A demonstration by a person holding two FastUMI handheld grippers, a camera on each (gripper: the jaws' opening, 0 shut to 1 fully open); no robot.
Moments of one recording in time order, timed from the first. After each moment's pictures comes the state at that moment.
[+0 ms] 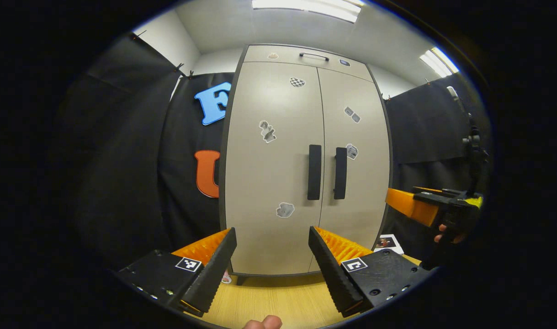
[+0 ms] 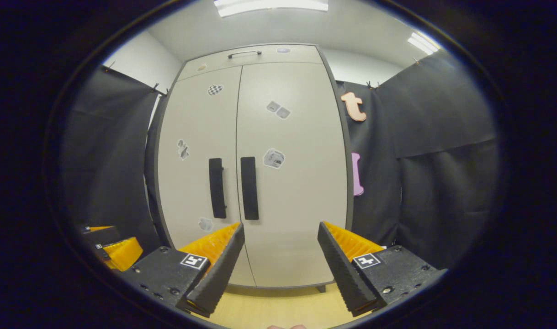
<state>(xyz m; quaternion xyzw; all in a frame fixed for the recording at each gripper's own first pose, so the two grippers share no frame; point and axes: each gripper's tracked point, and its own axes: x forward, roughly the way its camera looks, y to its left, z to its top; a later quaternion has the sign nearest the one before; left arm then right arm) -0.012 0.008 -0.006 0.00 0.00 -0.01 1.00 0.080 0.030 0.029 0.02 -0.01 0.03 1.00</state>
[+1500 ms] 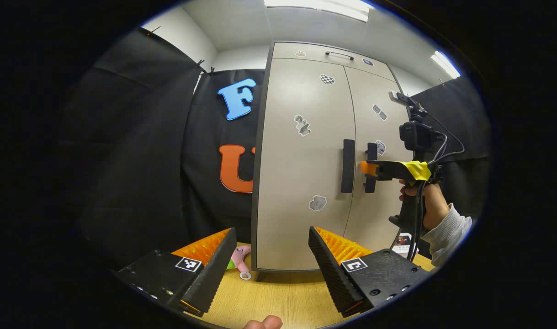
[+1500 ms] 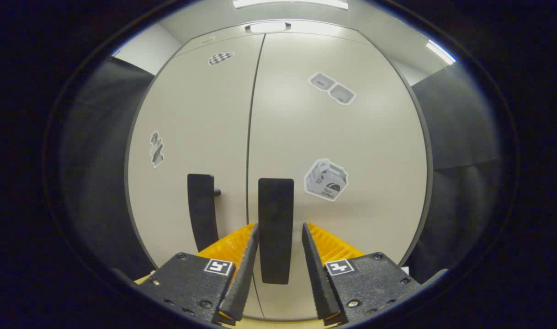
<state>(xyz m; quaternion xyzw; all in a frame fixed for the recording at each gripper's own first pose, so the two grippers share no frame) -0.016 0.062 -0.021 0.00 0.01 0.05 1.00 0.232 0.092 0.063 -0.01 -0.01 0.06 1.00</state>
